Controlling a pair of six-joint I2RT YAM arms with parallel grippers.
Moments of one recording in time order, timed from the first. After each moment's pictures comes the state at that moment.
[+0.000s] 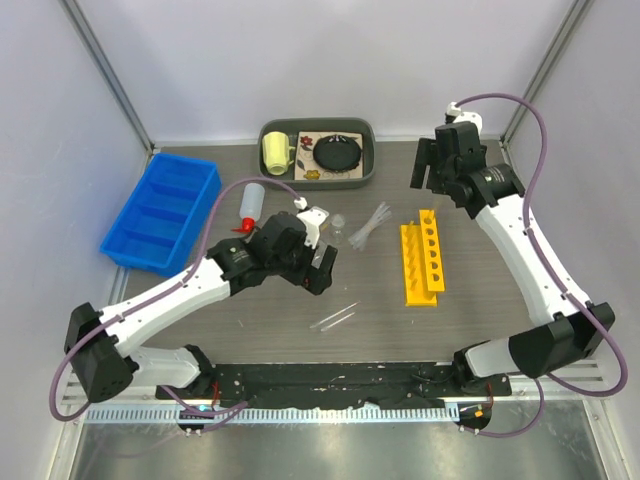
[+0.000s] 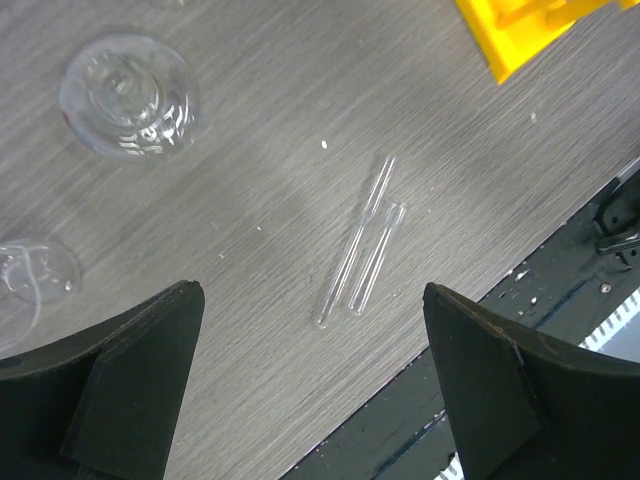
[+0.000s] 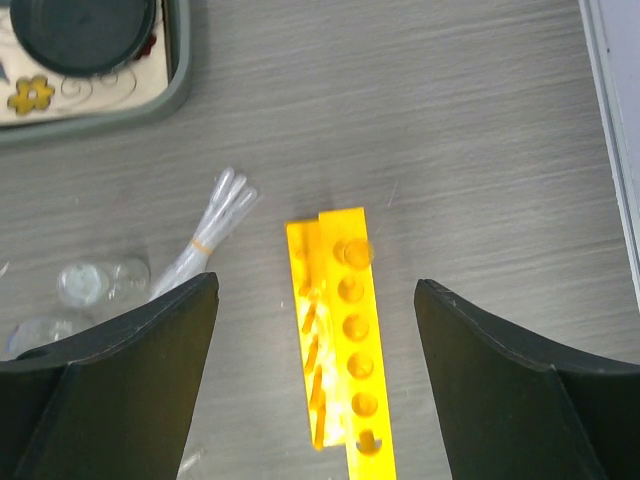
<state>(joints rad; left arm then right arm) -0.88 1.25 1.08 -0.59 0.01 -0.30 0.31 1.41 1.55 -0.81 0.39 0.32</state>
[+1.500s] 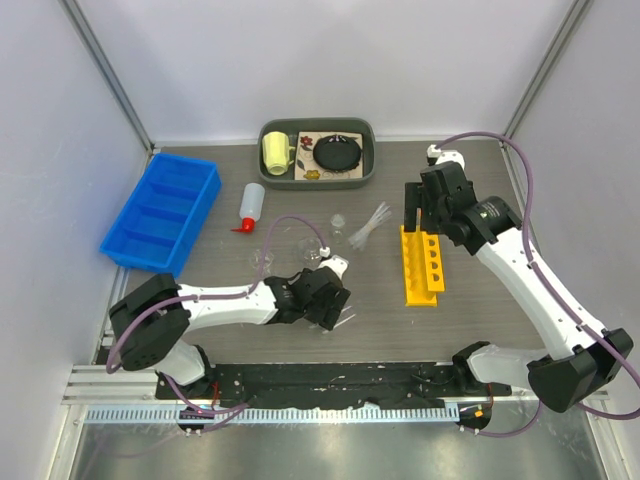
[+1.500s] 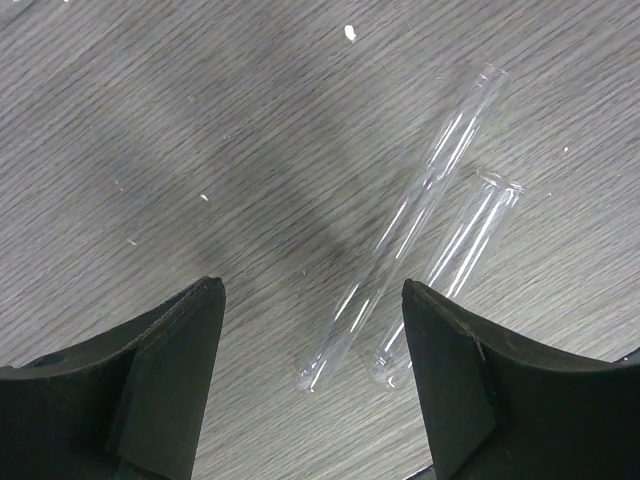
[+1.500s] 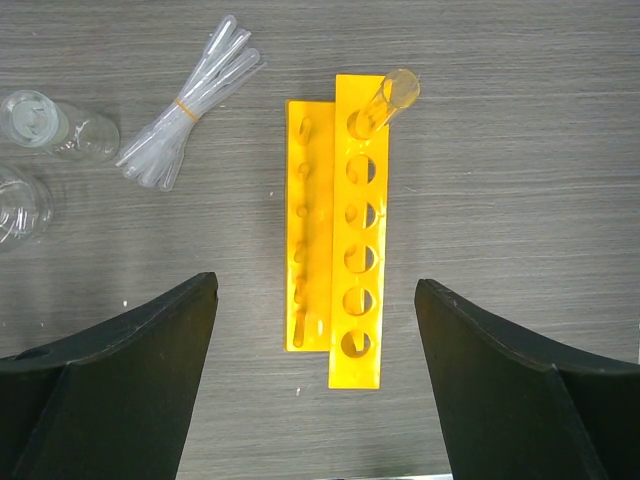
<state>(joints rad) -1.10 1.52 0.81 -0.27 -0.24 -0.47 0.46 1.22 1.33 -0.93 0.39 0.32</state>
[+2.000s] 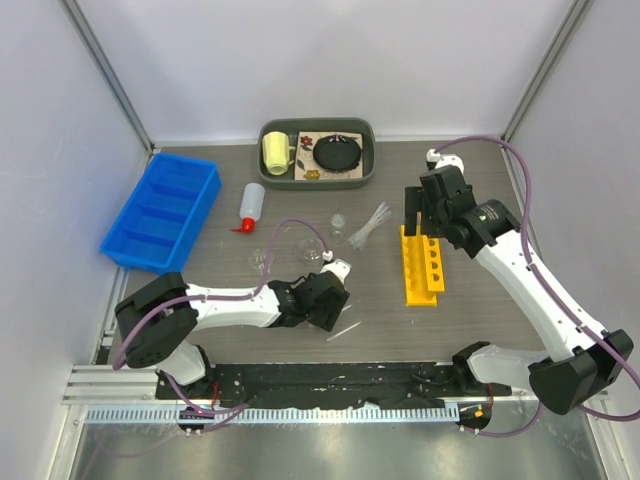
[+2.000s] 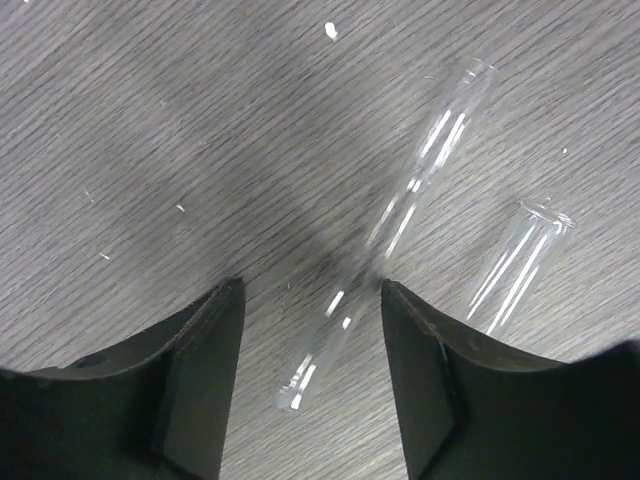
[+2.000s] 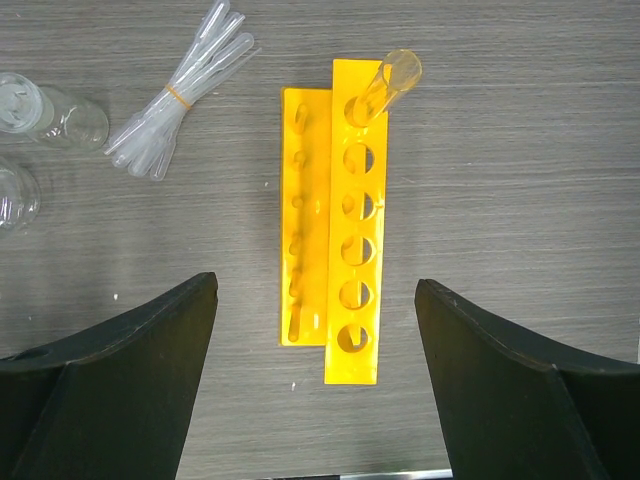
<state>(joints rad) -1.12 1.55 0.78 -0.21 -0.24 -0.47 0.46 1.21 1.29 -0.93 0.39 0.31</state>
